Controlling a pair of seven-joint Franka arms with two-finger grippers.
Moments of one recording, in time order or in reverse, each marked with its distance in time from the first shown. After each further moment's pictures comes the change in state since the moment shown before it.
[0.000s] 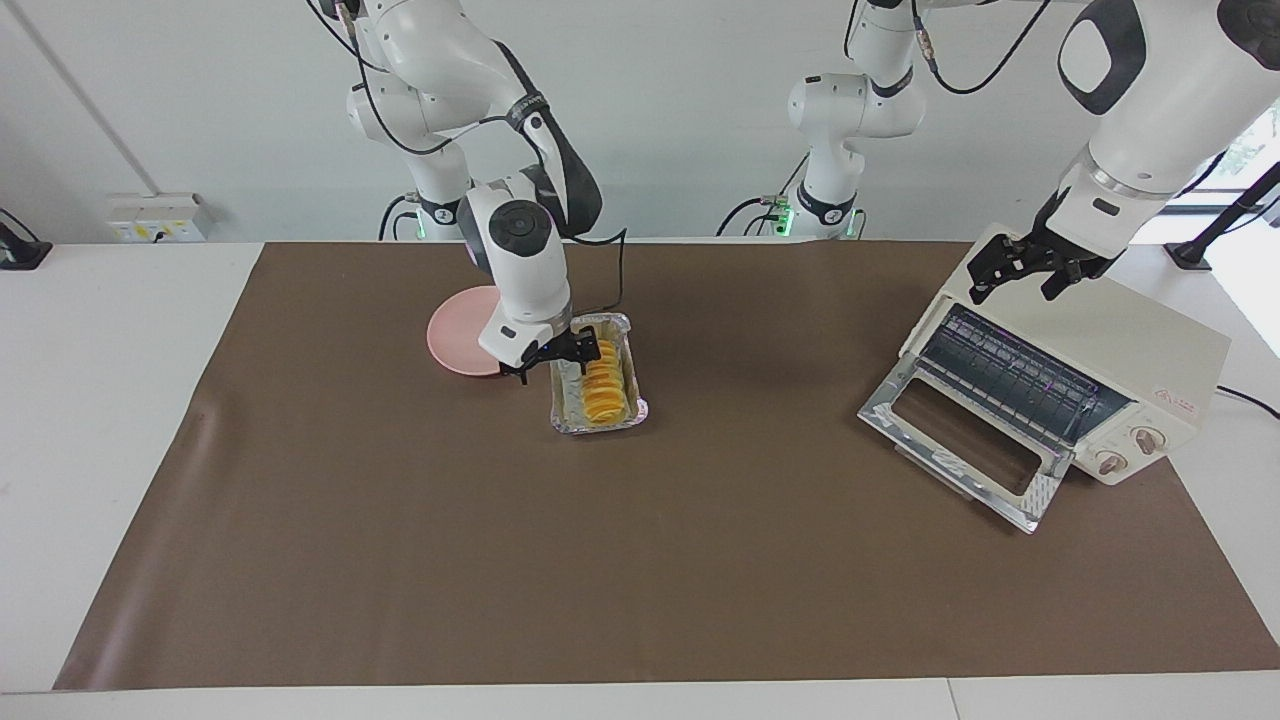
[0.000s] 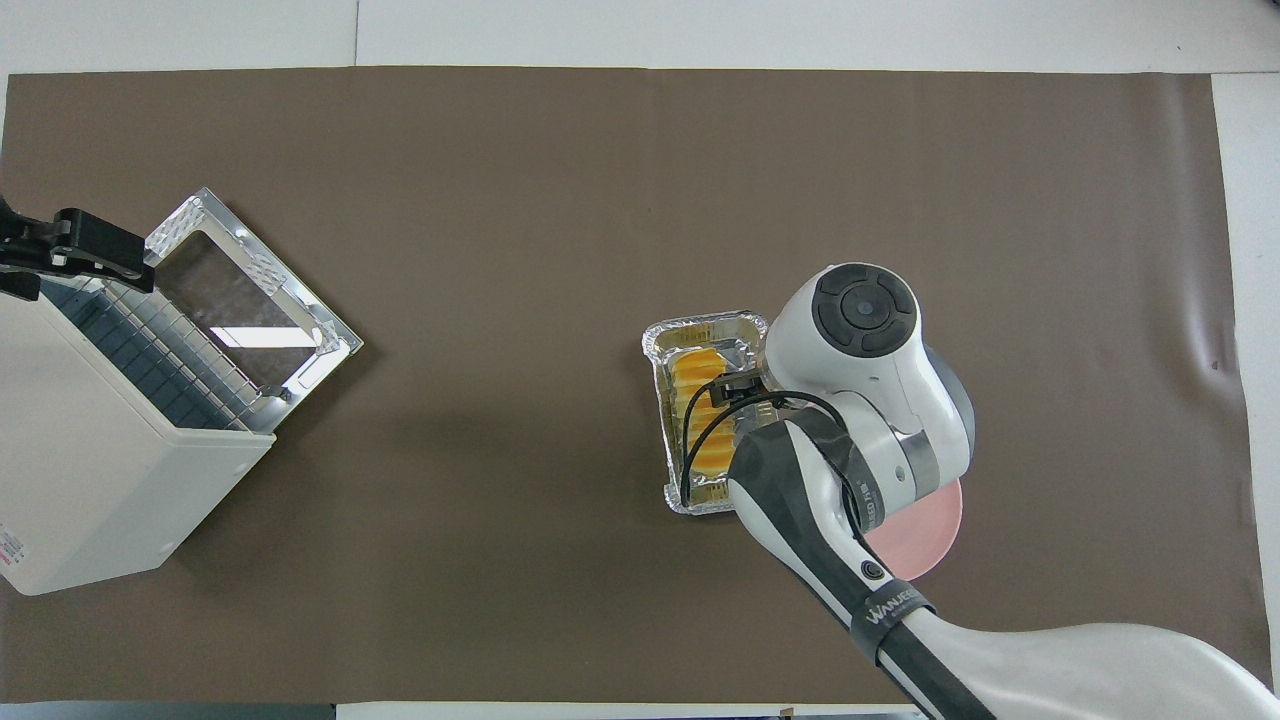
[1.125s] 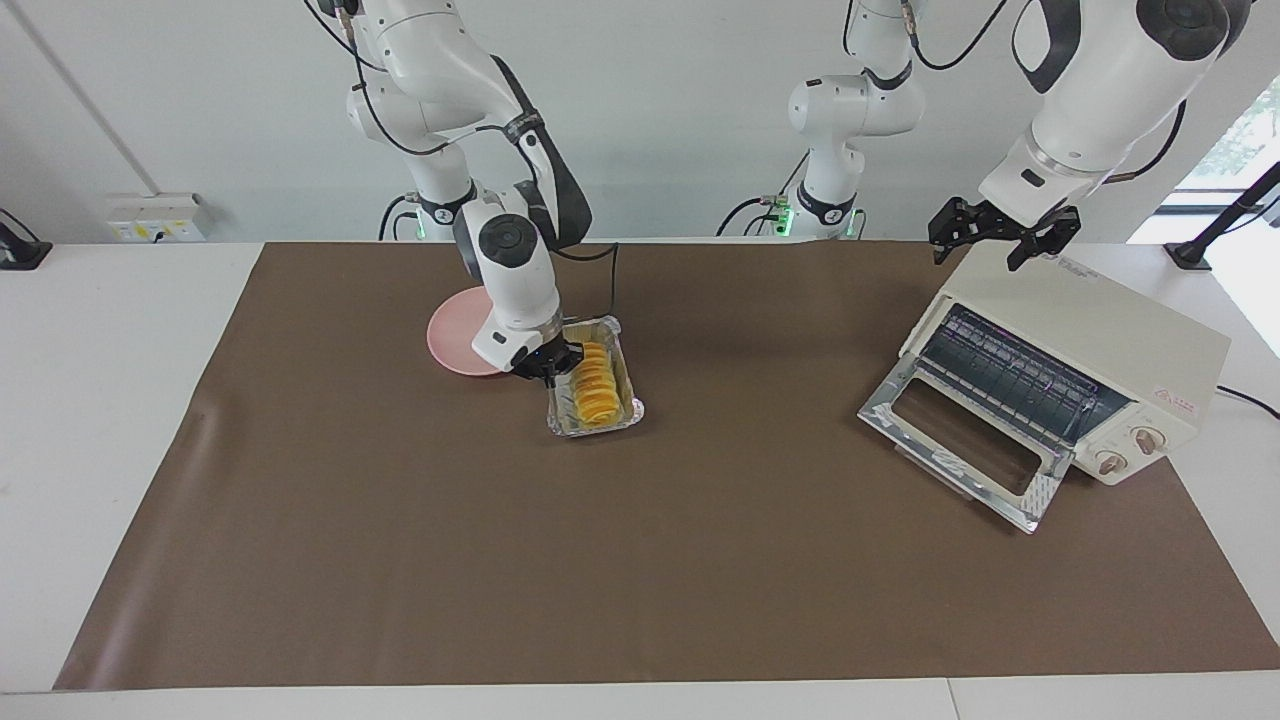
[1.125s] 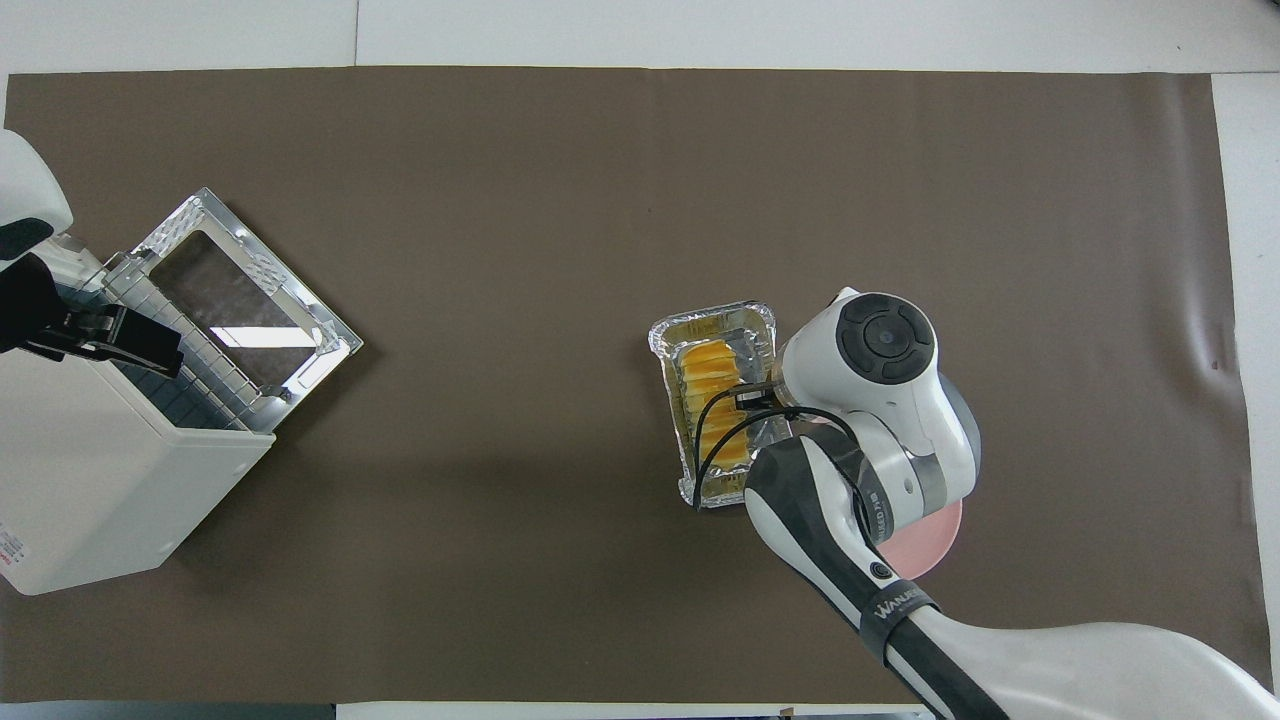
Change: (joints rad) left arm 0.080 -0.113 -0.160 -0.140 0.059 -0.054 0.124; right arm -0.041 -0.016 -0.007 -0.077 0.033 0.112 -0.010
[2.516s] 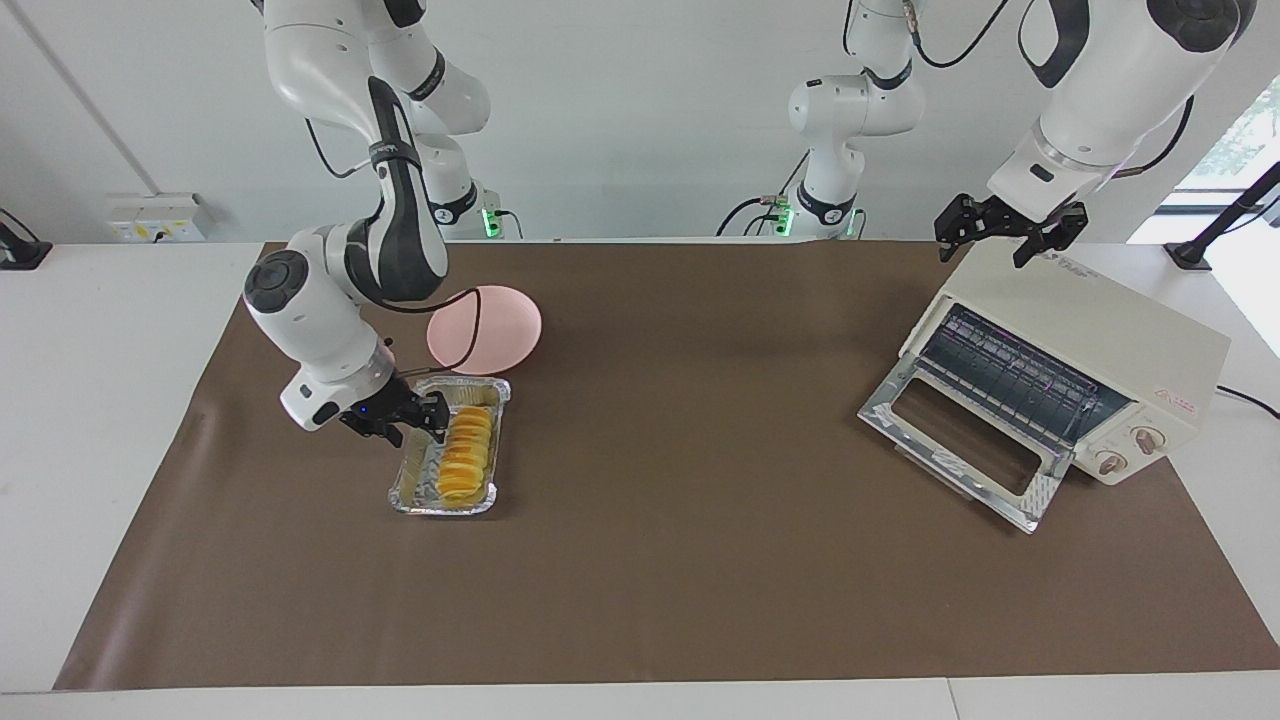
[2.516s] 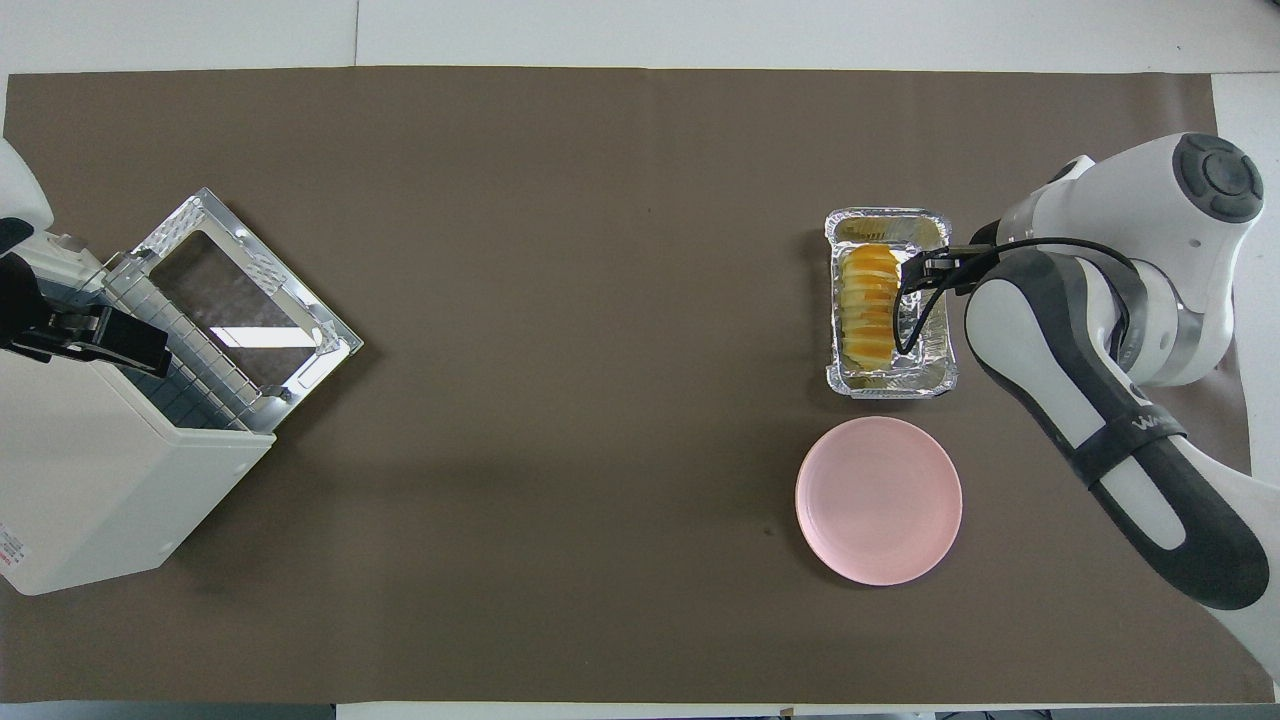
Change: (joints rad) left arm 0.012 -0.008 0.003 0.001 0.001 0.001 0.000; right arm -0.335 0.093 0.001 0.264 0.089 -0.123 -0.294
